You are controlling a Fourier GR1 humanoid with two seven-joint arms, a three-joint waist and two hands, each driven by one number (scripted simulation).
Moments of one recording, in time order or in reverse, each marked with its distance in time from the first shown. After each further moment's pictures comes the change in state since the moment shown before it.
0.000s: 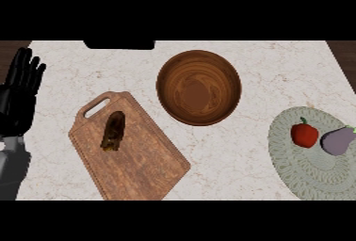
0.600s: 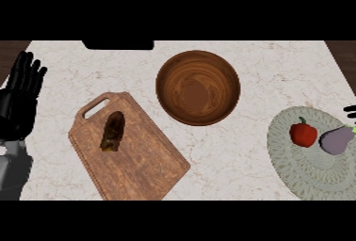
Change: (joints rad) left arm 0.025 -0.030 0.016 -0.031 -0.031 -0.008 0.007; right arm 0.079 0.050 -0.030 -0.036 0.068 -0.043 -0.126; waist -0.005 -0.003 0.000
